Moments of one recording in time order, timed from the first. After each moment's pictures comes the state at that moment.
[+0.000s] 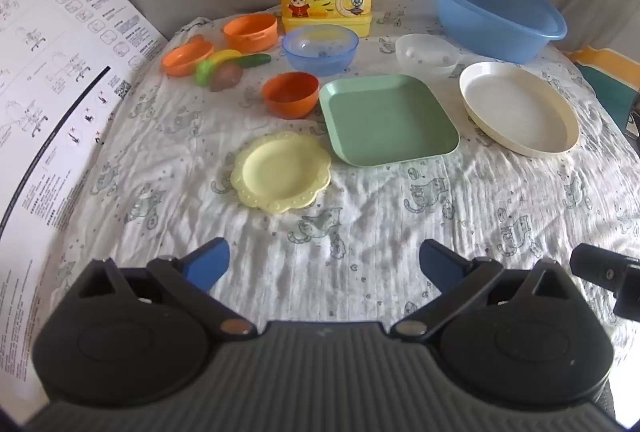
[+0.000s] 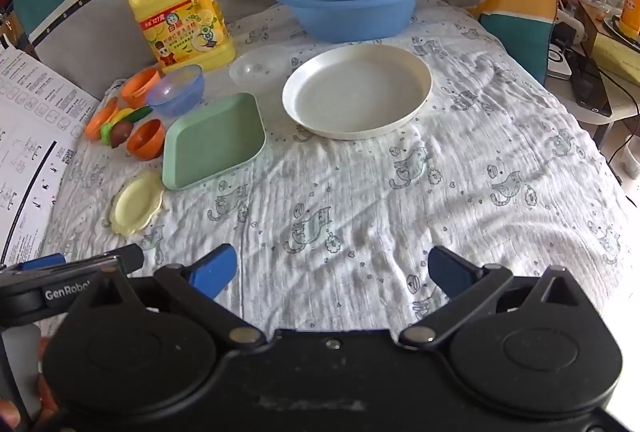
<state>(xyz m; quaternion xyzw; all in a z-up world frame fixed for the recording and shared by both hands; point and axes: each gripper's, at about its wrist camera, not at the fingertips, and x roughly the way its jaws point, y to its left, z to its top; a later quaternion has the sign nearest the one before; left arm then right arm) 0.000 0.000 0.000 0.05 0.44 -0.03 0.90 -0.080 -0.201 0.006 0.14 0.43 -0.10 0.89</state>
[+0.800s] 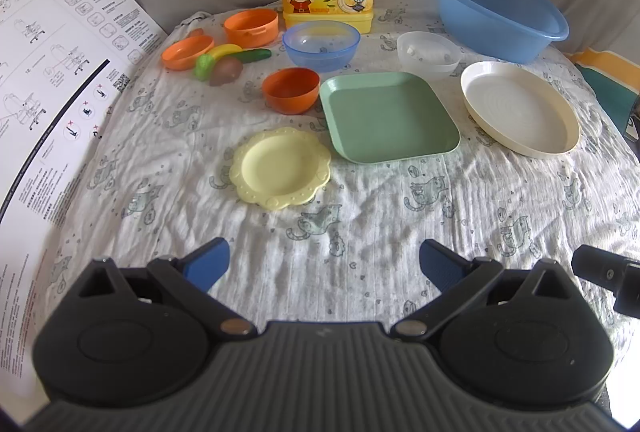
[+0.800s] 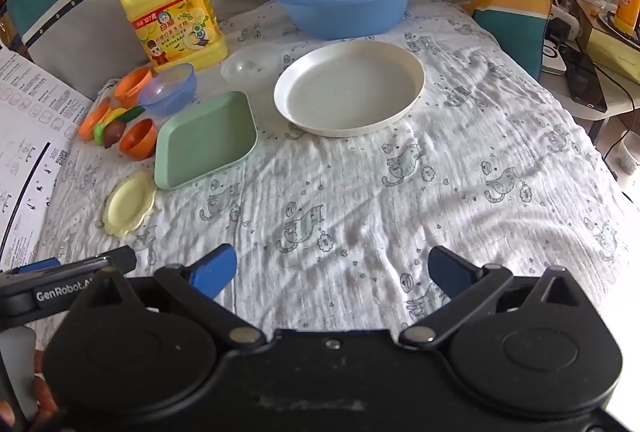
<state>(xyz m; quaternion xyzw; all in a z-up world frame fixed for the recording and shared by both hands) 0.002 0.002 -0.003 0.04 0.45 -0.03 0.89 -0.077 -0.204 0.004 0.14 0.43 -0.10 0.88</state>
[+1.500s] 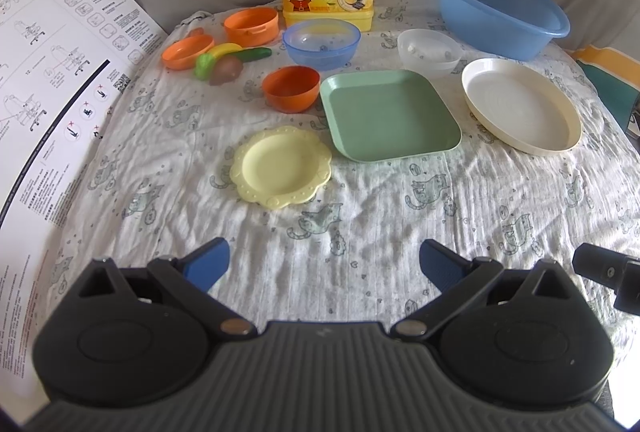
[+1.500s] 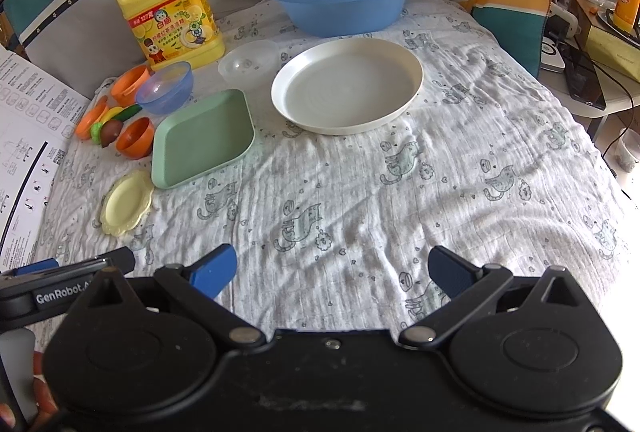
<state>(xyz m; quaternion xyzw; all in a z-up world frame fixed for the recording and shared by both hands) 0.001 0.004 -0.005 0.04 0.45 -0.03 0.89 -0.076 -0.204 0.003 0.14 0.43 -0.10 0.88</state>
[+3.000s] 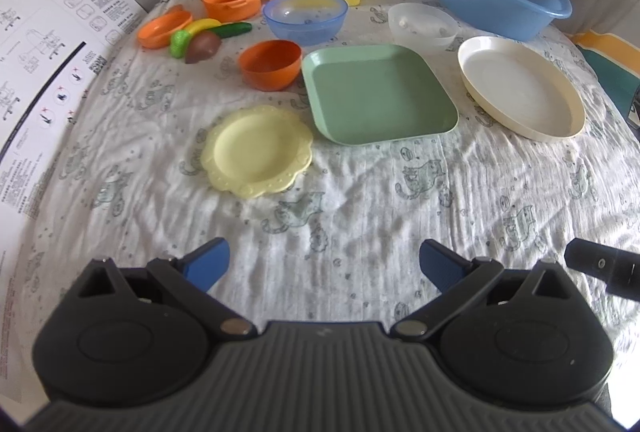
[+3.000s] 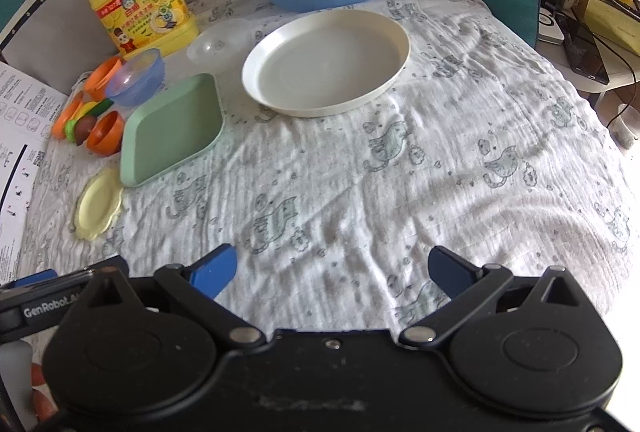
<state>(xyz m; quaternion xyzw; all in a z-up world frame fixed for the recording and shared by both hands) 0.024 -0.004 -0.030 0.03 0.48 -0.05 0.87 -0.051 -0.227 -0.023 0.16 0.46 -0.12 0.86</state>
